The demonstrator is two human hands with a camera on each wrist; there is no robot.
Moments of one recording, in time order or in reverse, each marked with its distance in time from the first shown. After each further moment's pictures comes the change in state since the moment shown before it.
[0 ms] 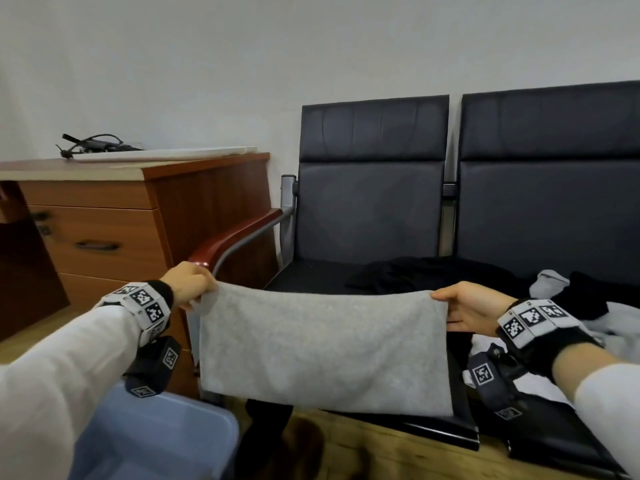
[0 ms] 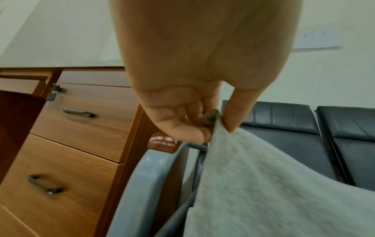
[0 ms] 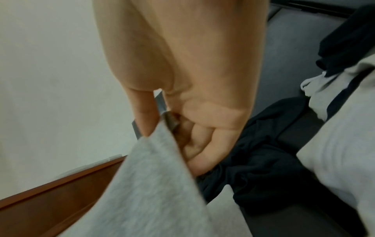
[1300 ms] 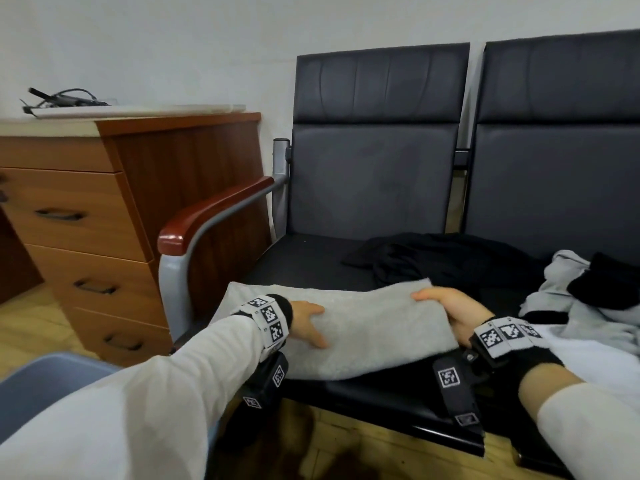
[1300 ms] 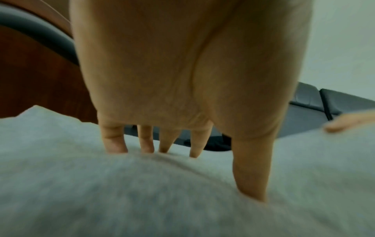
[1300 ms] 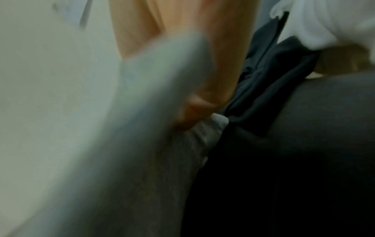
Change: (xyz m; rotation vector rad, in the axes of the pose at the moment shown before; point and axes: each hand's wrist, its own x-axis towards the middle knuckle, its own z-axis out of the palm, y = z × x) left_hand 0.019 0.065 0.188 0.702 -0.570 0.212; right_hand 0.061 0.042 0.021 0.100 0.041 -0.048
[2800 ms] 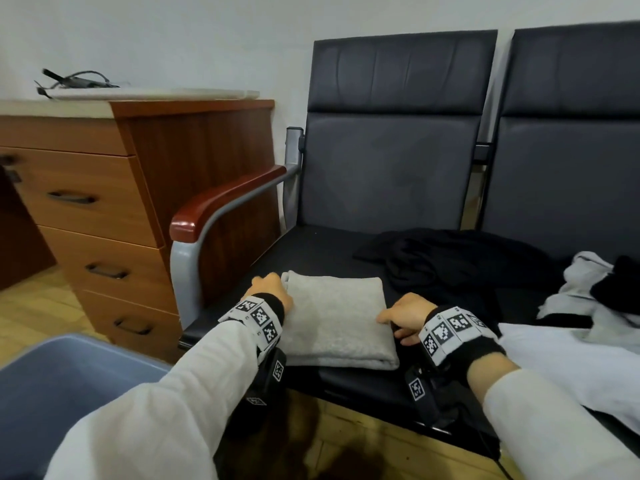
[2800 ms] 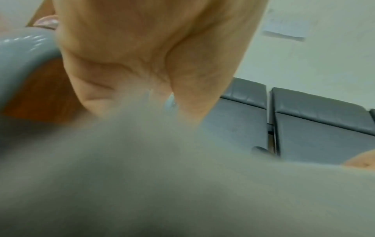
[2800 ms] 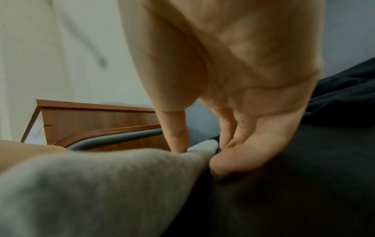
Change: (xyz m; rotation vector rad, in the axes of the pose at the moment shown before) left_hand 0.005 -0.045 0.003 -0.462 0.400 -0.409; right_hand 0.029 0.008 0.075 -0.701 0.067 0.102
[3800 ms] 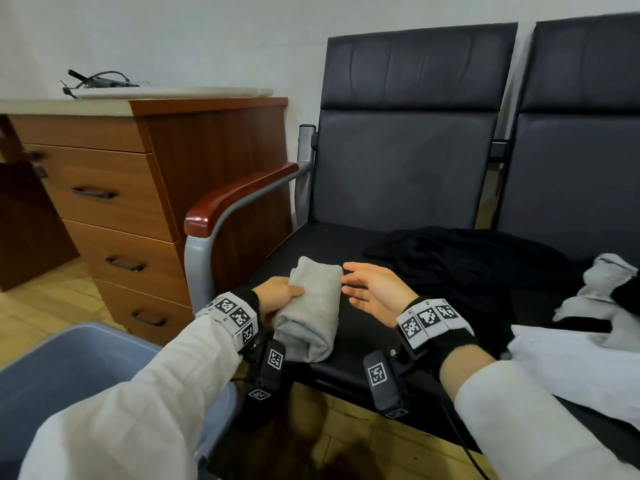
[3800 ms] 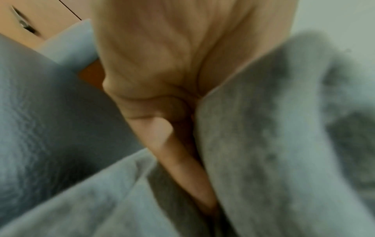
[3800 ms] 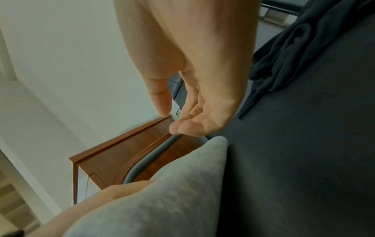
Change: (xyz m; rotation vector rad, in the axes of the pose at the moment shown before) left_hand -0.011 -0.015 -0.007 -0.759 -0.356 0.051; right_hand -0.025 -0.049 0.029 0.799 -0.250 -0.279
